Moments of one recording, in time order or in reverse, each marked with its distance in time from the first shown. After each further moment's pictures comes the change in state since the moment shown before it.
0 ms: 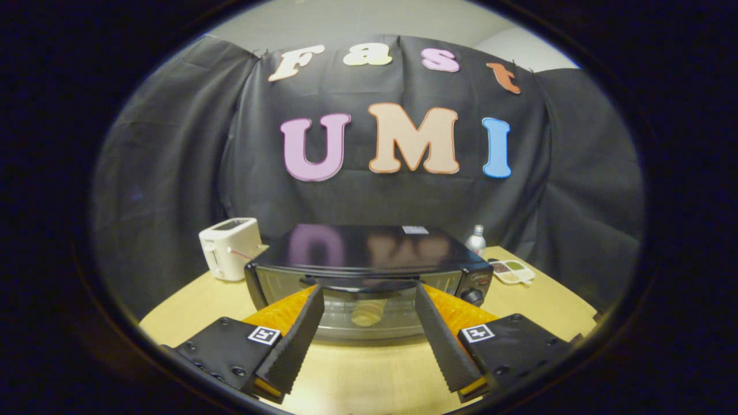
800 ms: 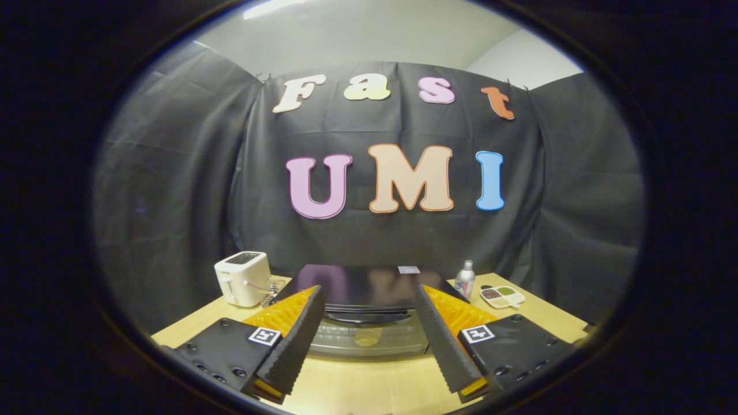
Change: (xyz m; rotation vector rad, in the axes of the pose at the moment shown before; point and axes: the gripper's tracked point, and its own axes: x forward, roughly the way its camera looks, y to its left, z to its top) arm -0.044 -0.004 0.057 -0.005 -0.100 -0.008
